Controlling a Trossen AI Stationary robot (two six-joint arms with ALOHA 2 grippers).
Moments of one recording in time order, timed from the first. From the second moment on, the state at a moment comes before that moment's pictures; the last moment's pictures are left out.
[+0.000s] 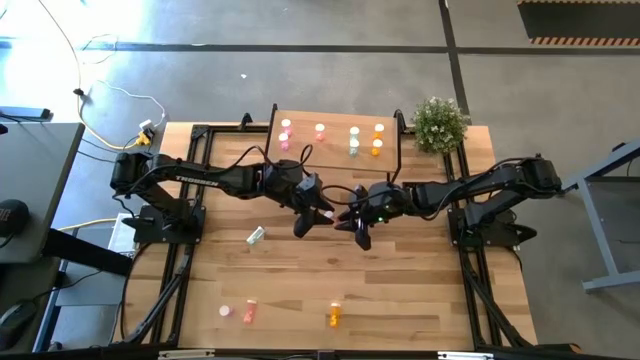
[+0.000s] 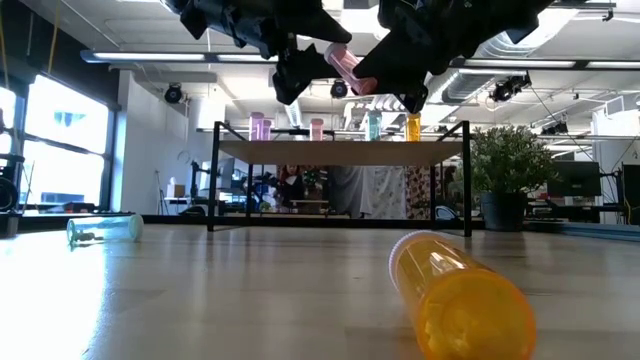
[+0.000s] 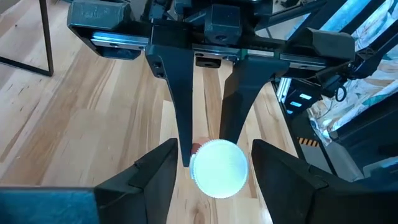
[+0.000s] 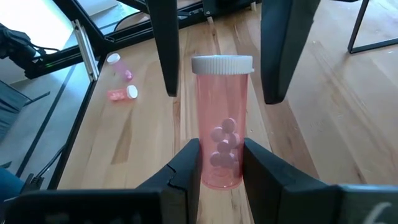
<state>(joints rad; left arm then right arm) 0.18 1.55 1.04 0.02 0.31 -0.30 0.07 1.43 0.85 0.07 -0.09 0.31</state>
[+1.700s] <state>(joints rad) 0.22 1.55 1.04 -0.07 0.32 -0.26 0.03 1.41 0.85 0.06 -0.06 0.46</state>
